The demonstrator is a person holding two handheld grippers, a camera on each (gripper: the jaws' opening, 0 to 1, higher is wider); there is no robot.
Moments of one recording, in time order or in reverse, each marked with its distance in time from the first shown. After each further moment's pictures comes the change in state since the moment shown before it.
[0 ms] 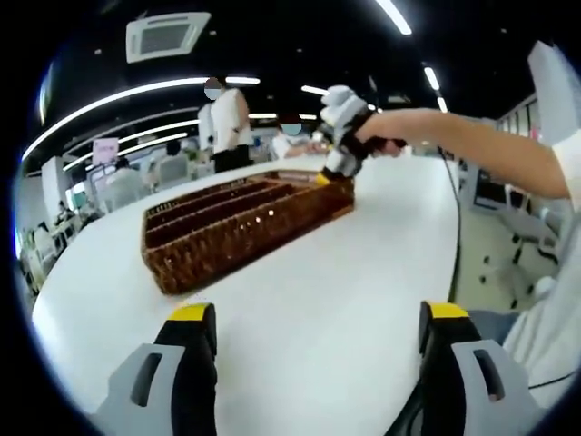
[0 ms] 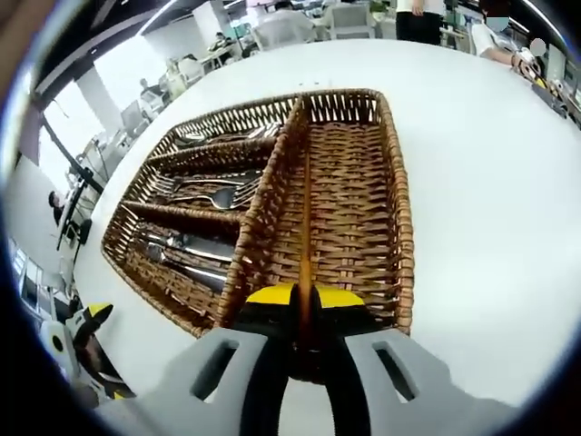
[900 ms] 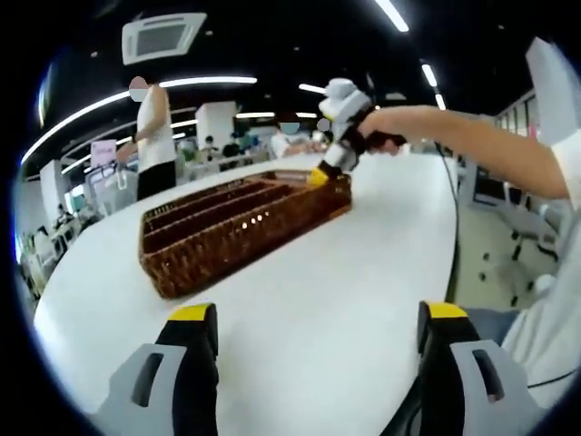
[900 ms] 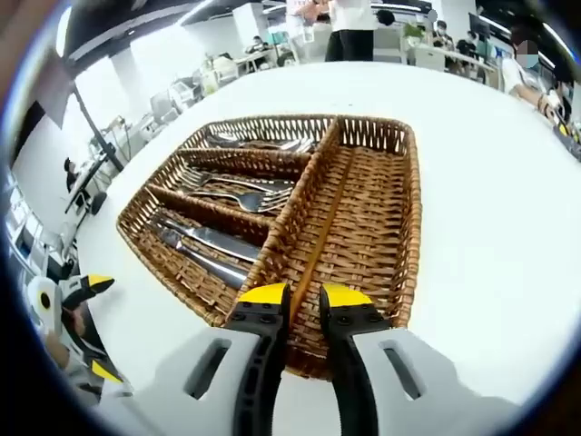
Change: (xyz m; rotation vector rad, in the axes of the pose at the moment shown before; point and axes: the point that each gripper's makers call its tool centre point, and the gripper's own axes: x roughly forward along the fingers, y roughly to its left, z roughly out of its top) left arm 0.000 -0.011 0.003 0.015 0.005 -0.004; right arm -0.020 0.008 0.017 -0.255 -0.134 0.046
